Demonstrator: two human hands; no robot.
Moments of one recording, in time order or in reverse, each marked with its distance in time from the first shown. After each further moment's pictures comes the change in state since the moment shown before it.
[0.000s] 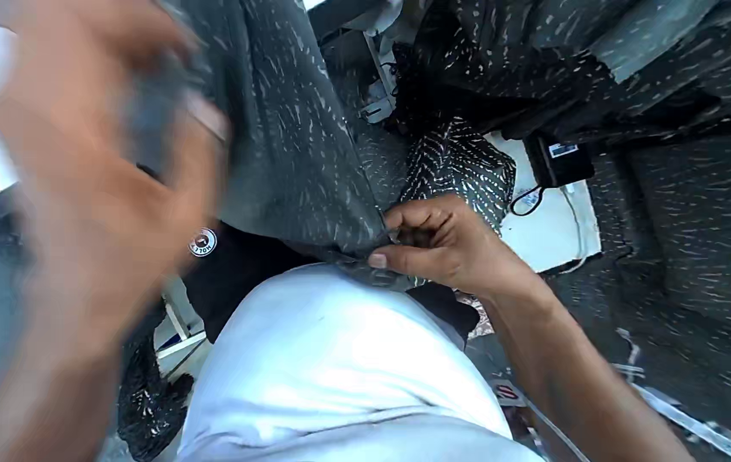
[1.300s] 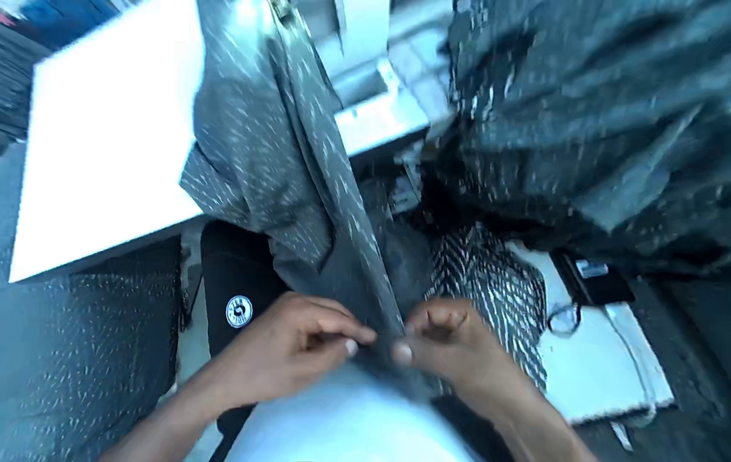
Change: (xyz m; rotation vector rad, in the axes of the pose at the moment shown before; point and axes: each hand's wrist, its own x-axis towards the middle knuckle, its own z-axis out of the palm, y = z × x) left_hand -0.034 0.028 0.052 -0.811 -0.416 -0.131; right_hand 0.008 0.007 0.008 0.104 0.176 0.044
